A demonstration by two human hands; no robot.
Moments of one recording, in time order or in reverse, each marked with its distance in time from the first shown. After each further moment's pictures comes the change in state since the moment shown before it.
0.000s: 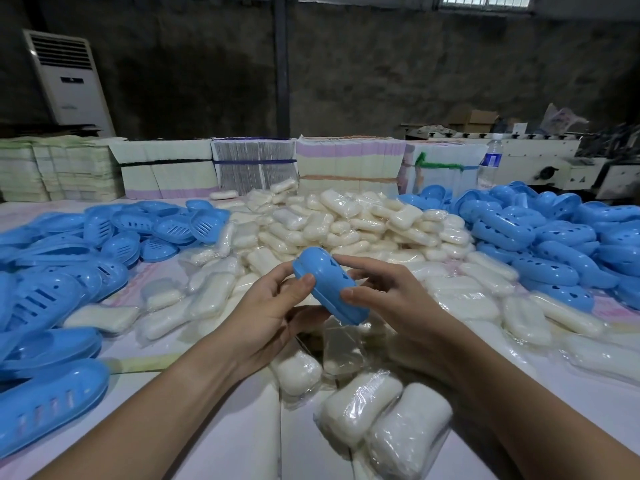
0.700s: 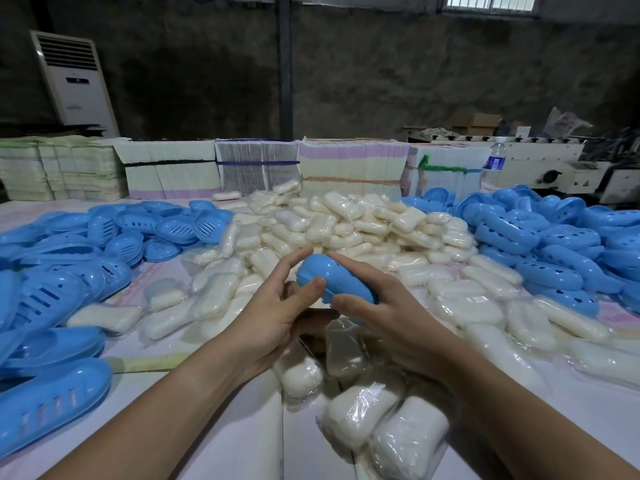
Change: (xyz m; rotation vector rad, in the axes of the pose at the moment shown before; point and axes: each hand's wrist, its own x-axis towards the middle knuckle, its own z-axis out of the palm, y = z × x) left_hand -0.003 0.001 0.002 0.113 0.011 0.027; right_hand -0.007 -0.004 0.015 -0.184 -0.013 -0.068
